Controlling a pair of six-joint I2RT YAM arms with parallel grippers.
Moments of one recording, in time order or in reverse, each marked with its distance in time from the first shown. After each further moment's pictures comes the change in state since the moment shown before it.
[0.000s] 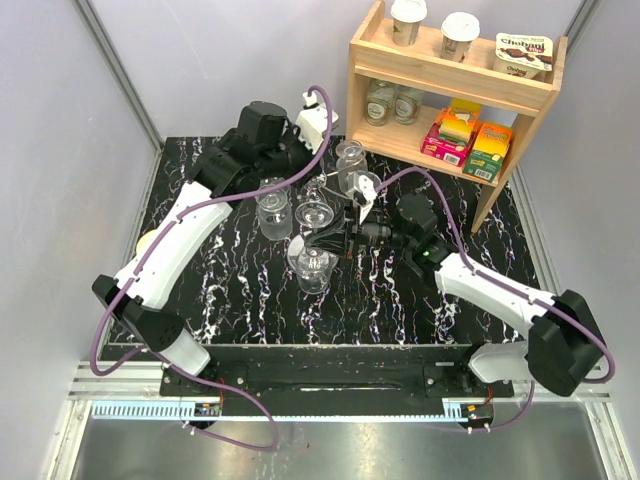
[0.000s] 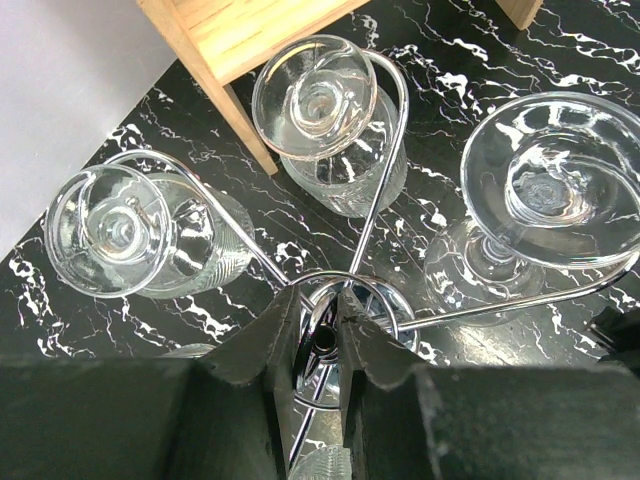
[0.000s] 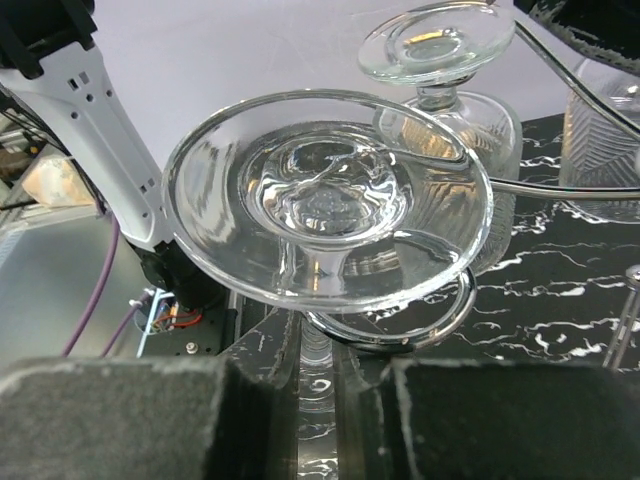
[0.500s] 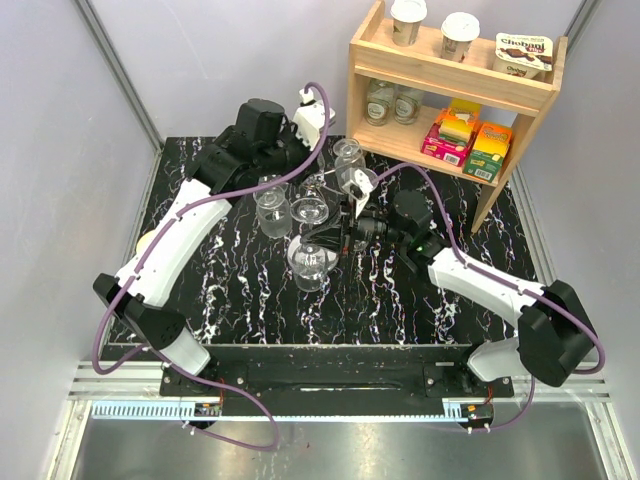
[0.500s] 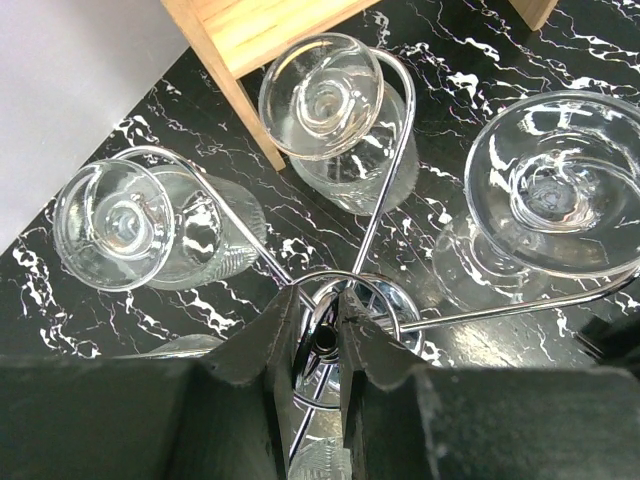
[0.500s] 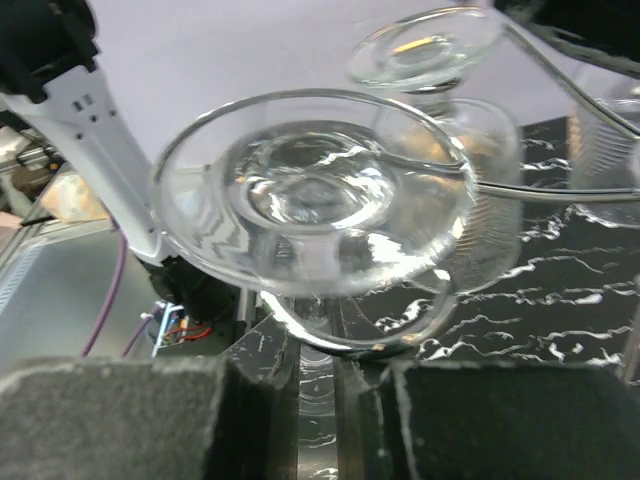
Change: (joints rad) left arm 0.011 0.010 0.014 -0.010 -0.004 -0.015; right arm -0.007 0.041 0.024 0.032 0.019 0.041
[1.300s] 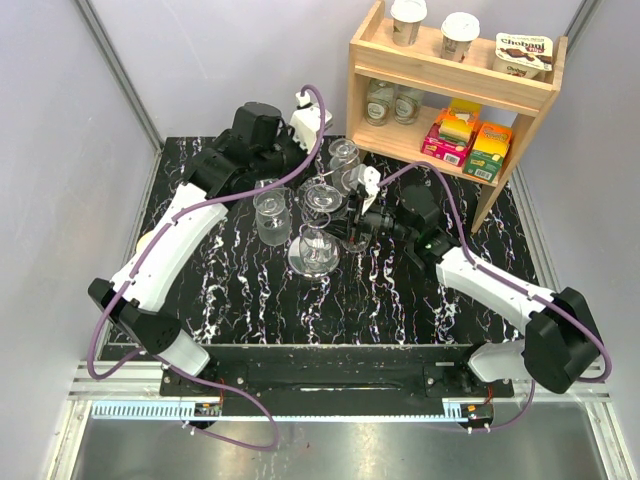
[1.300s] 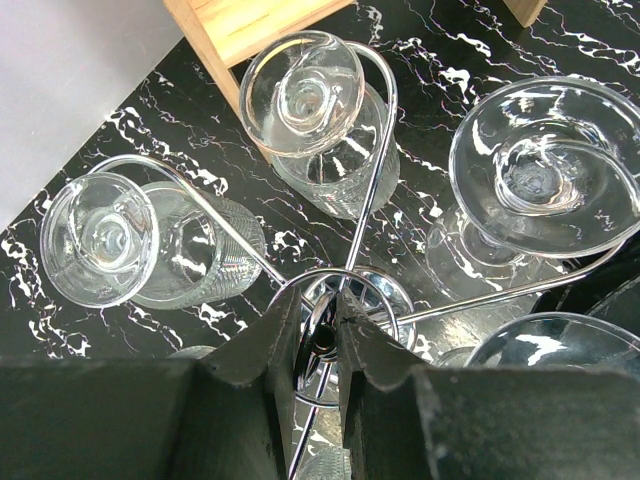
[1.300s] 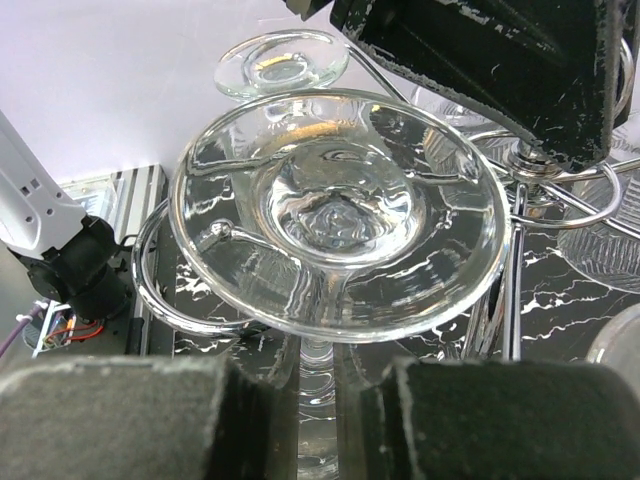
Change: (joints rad) left arm 0.000 -0.035 -0.034 -0.003 0.003 -0.010; right arm -0.039 -0.042 0.011 -0.114 0.080 -0.220
